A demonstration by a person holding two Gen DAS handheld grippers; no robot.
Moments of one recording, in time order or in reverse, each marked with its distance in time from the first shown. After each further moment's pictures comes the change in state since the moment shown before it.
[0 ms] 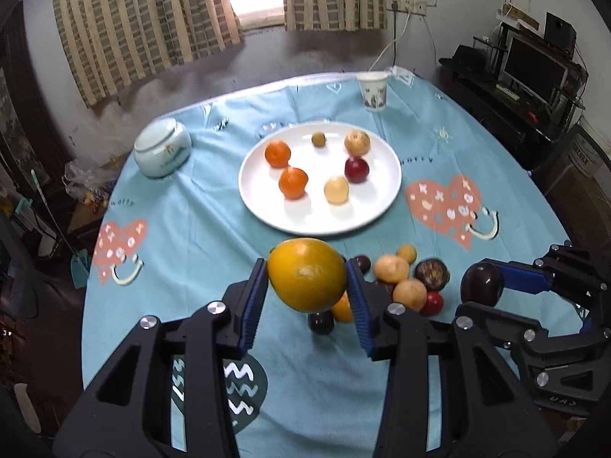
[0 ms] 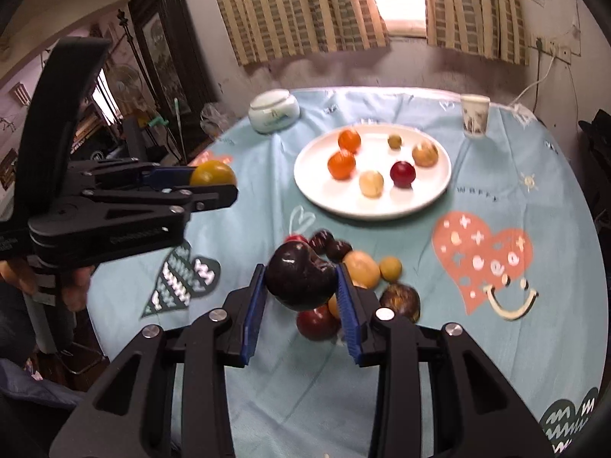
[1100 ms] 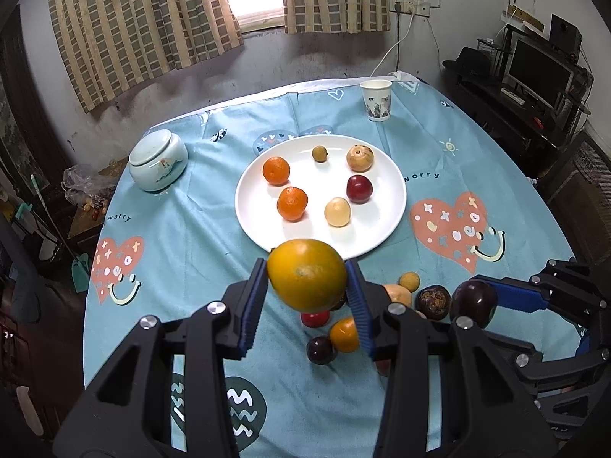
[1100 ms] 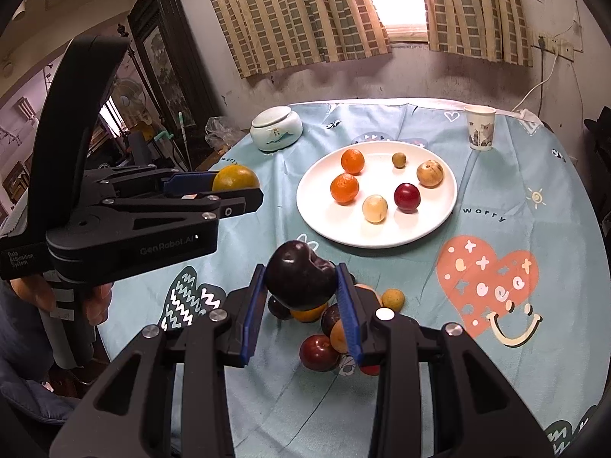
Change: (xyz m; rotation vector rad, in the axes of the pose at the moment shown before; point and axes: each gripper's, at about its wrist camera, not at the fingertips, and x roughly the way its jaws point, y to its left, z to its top) left arm 0.026 -0.003 0.028 0.001 0.019 0.004; right arm 0.010 -0.011 0.026 0.031 -0.009 0.034
